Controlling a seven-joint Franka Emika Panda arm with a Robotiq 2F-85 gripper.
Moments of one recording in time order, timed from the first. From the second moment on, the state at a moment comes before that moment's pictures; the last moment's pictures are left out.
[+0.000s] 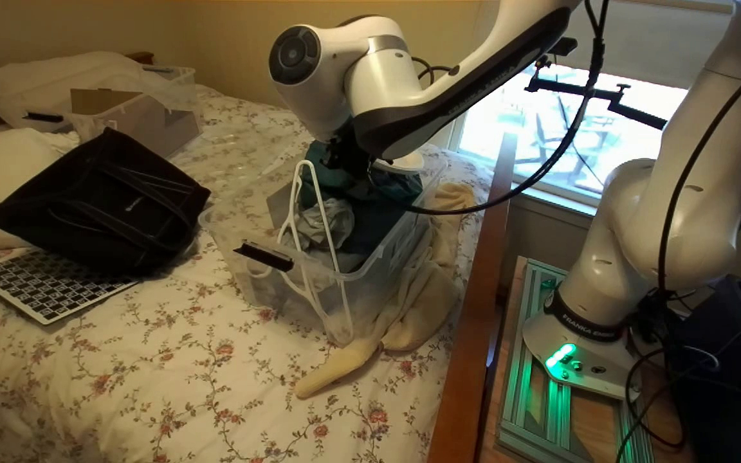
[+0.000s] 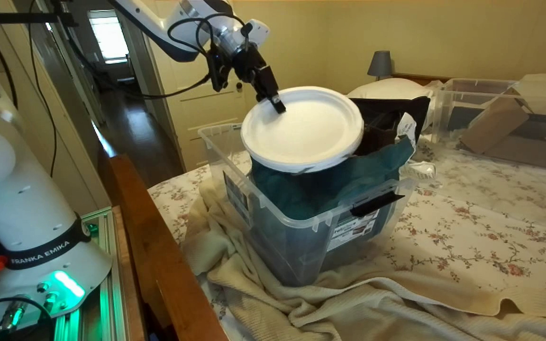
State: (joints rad) arm 0.15 0.01 0.11 -2.19 -0.93 1.92 0.95
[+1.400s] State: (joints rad) arm 0.06 -0.17 0.06 -2.24 -1.00 1.80 0.91
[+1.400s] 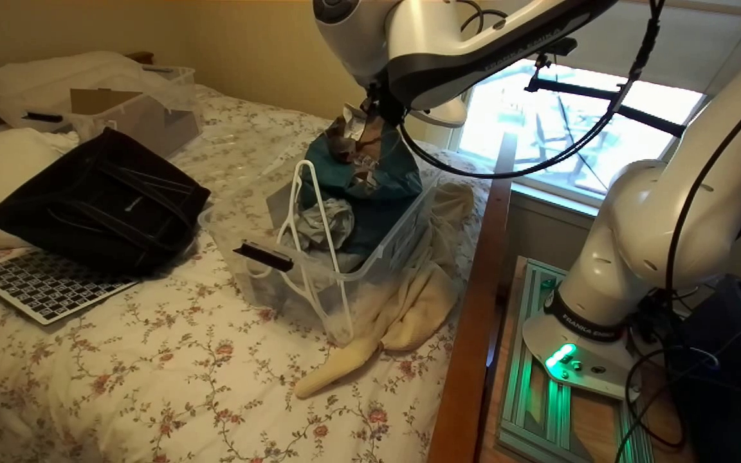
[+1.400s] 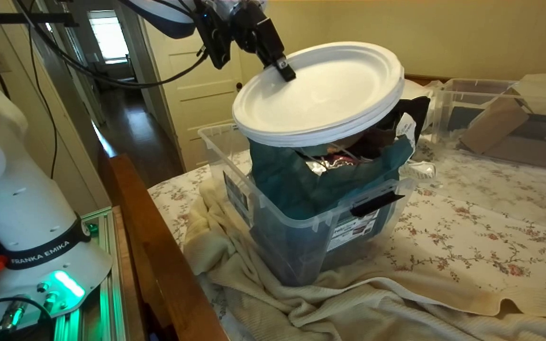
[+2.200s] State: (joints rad) arm -0.10 -0.01 -0.11 -2.09 -1.00 2.00 0.85
